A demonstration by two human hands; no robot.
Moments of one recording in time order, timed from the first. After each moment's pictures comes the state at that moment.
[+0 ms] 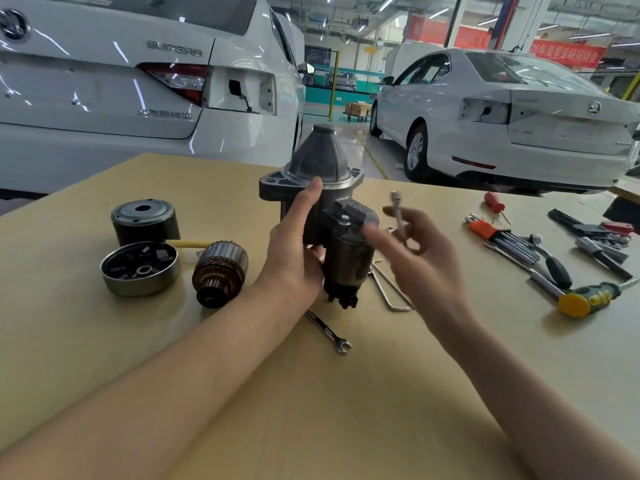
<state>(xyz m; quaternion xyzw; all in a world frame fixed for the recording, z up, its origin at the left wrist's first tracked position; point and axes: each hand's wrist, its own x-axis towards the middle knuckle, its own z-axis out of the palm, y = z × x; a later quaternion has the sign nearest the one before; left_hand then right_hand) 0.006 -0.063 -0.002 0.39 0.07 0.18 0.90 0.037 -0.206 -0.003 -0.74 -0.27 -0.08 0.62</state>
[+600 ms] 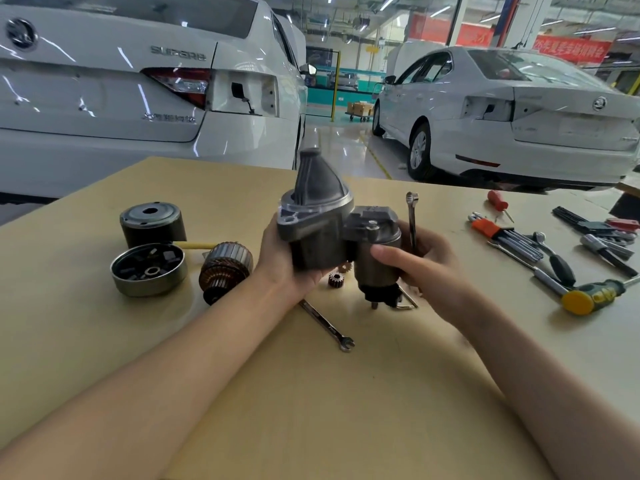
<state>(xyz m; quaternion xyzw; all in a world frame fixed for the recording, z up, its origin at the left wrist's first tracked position) 0.016 -0.040 -0.013 0.34 0.03 0.07 0.94 0.056 -0.219 -0.003 -0.65 -0.38 0.07 0.66</state>
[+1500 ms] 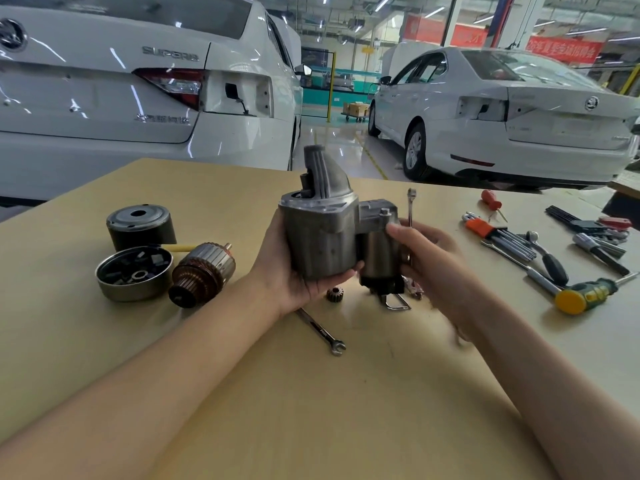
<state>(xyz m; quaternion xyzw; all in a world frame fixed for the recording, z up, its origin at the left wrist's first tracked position) 0.009 -0.046 -0.007 0.38 0.08 -0.05 0.92 0.072 -0.225 -0.003 -0.65 -0.24 0.11 0.71</state>
